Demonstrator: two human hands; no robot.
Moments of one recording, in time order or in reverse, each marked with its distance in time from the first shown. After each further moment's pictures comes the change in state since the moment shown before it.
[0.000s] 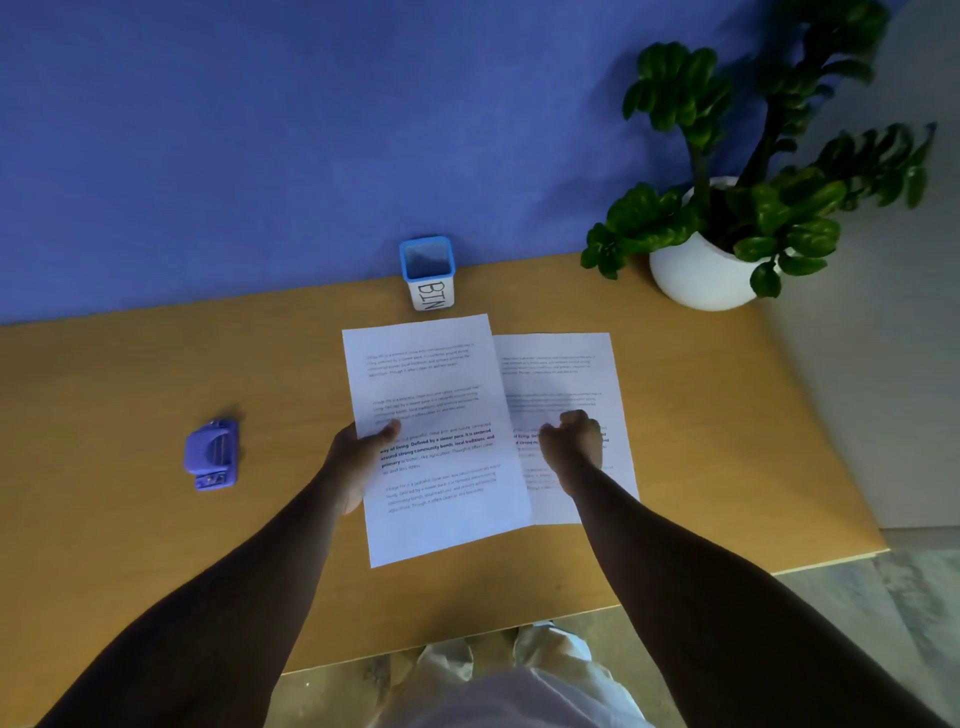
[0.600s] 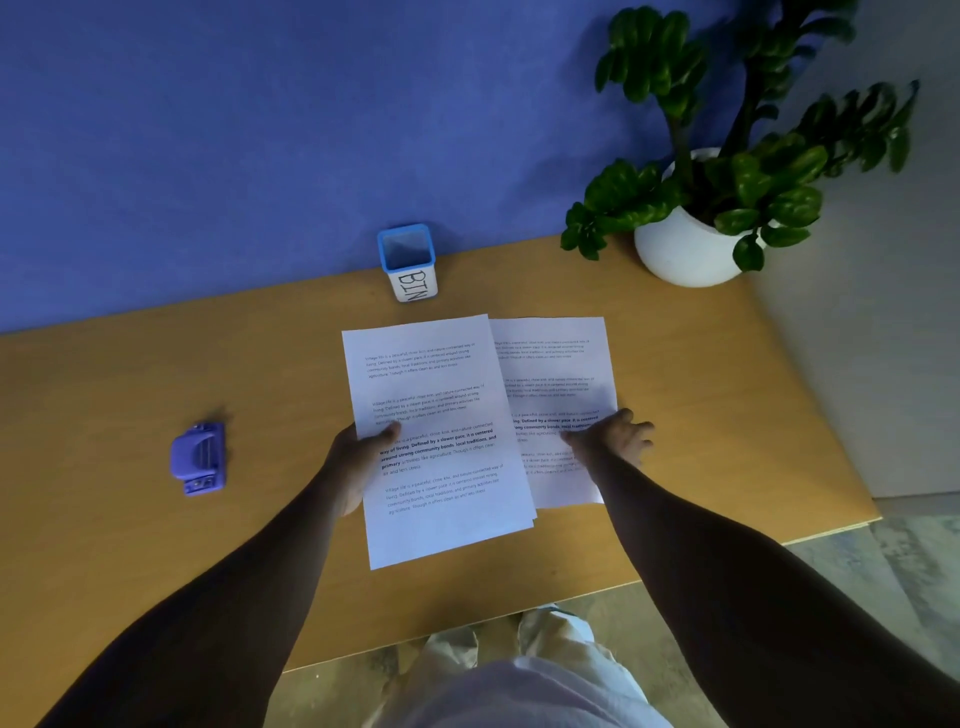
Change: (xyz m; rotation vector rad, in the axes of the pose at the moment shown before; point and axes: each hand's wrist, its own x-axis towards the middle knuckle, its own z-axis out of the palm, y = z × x) left_hand -0.003 -0.005 0.013 0.036 -0.036 -0.026; right_hand 0.026 0.033 -0.026 -0.251 0.144 0.265
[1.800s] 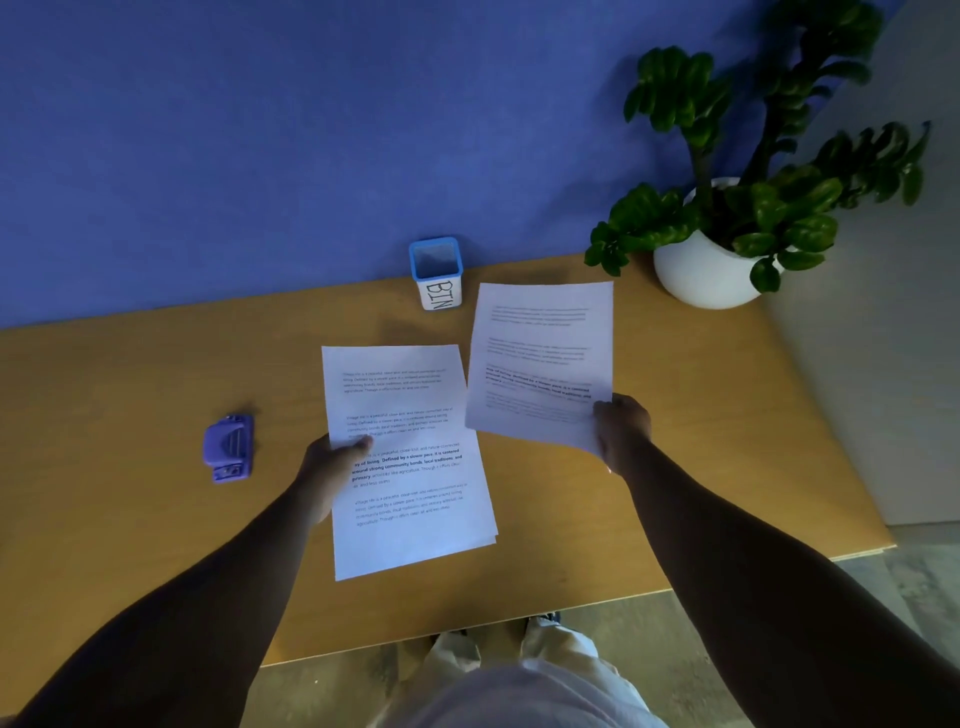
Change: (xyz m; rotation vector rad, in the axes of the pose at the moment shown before) left_hand -0.010 -0.006 -0.057 0.135 0.175 0.030; right_hand -0.004 -0.020 -0.024 0.726 -0.189 -0.111
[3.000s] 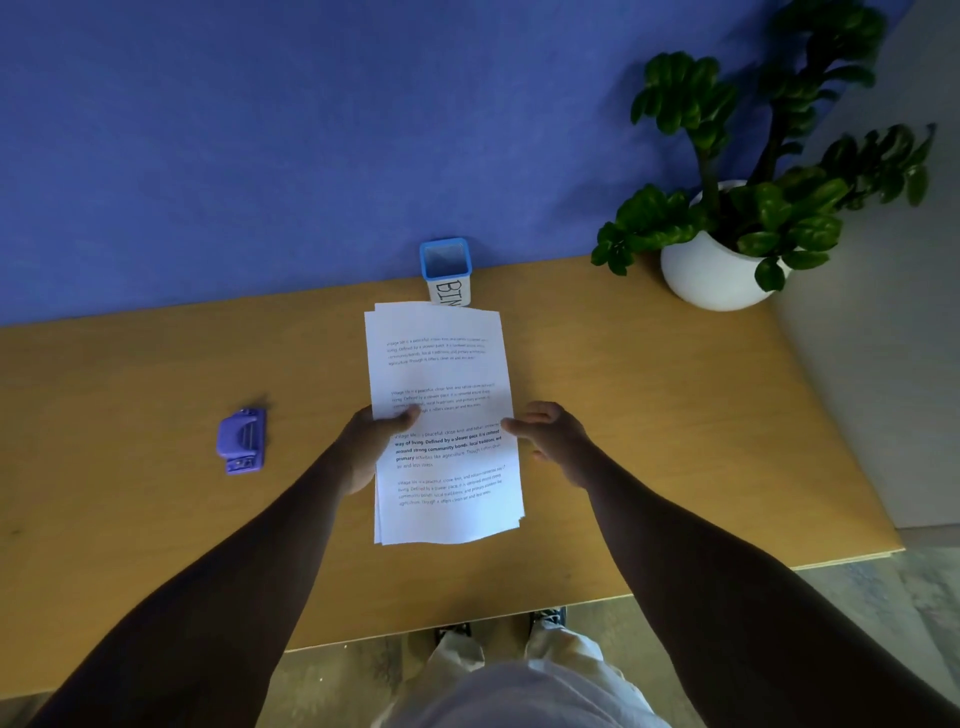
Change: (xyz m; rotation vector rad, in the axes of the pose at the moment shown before) left_hand -0.016 0.035 0.030 -0.151 -0.370 0.110; right_hand -0.054 0.004 0.038 -0.181 -0.576 -0.080
